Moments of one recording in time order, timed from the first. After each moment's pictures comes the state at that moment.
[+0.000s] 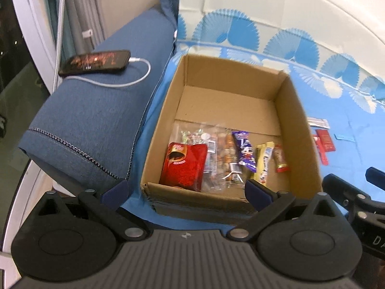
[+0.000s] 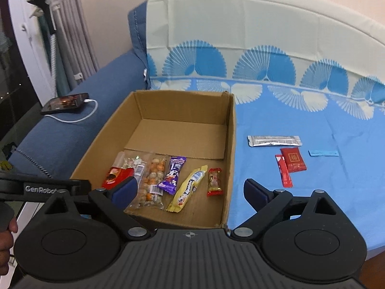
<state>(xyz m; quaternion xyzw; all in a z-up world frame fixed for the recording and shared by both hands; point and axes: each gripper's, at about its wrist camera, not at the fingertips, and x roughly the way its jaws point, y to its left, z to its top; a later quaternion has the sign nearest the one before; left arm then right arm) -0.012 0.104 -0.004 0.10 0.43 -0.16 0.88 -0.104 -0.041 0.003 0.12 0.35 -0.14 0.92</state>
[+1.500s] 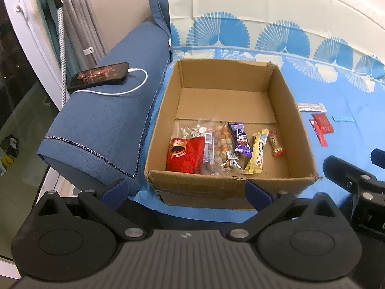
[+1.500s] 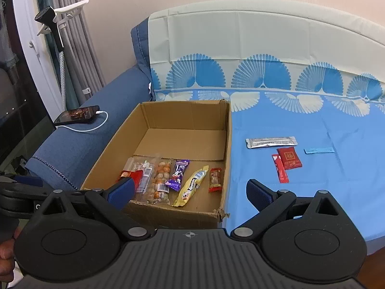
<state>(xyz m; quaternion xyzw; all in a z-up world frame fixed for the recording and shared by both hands) -0.053 0.094 0.006 0.16 0.41 -0.15 0.88 -0.147 -0.038 0.015 0.14 0.32 -0.14 0.93</state>
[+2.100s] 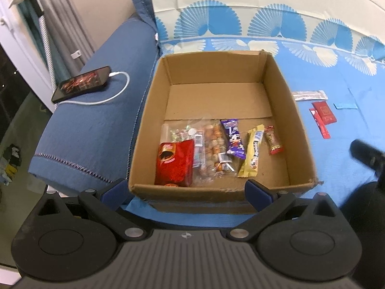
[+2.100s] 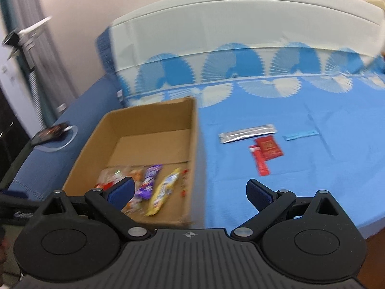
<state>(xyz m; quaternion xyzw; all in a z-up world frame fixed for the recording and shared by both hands) -0.032 0.046 0.001 0.20 0.43 -0.16 0.87 -0.151 -0.098 -0.008 0.21 0.30 -0.20 0.91</state>
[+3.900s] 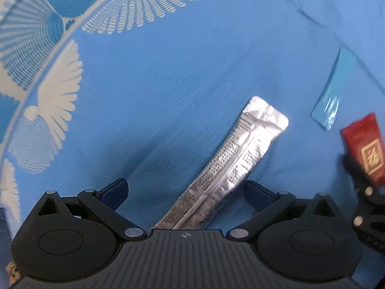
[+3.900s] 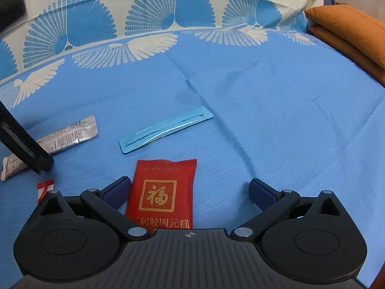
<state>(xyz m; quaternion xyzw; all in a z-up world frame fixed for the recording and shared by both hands) 0.137 -0.380 -0.201 0.48 0.43 -0.40 0.65 -0.056 -0.349 -0.225 0.19 0.35 -0.44 0.80</state>
